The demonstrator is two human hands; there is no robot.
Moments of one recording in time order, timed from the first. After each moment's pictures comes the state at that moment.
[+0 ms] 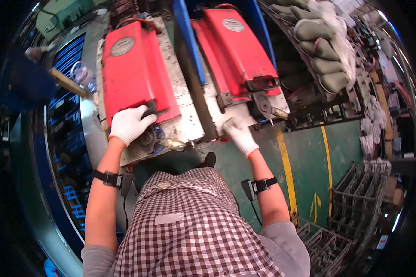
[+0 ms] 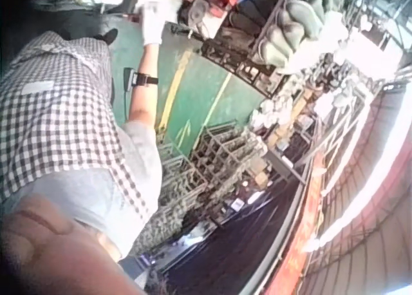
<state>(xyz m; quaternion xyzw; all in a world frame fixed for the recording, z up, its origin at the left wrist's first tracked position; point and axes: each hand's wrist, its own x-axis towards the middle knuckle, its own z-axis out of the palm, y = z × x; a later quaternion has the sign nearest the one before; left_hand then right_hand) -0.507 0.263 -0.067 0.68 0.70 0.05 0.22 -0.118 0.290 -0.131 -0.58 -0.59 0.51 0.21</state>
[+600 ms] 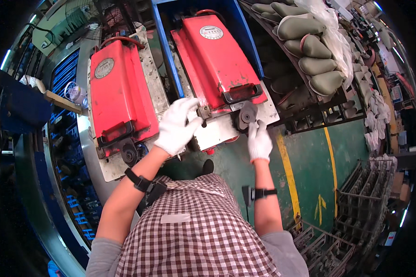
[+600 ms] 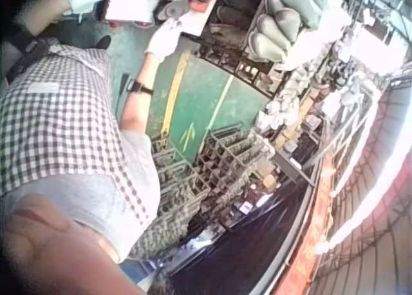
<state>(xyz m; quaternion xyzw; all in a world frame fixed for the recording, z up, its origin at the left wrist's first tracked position) -0.314 0.324 -0.069 0.71 0.58 0.36 0.20 -0.013 0.321 -0.115 -0.82 -0.55 0.13 0.12</state>
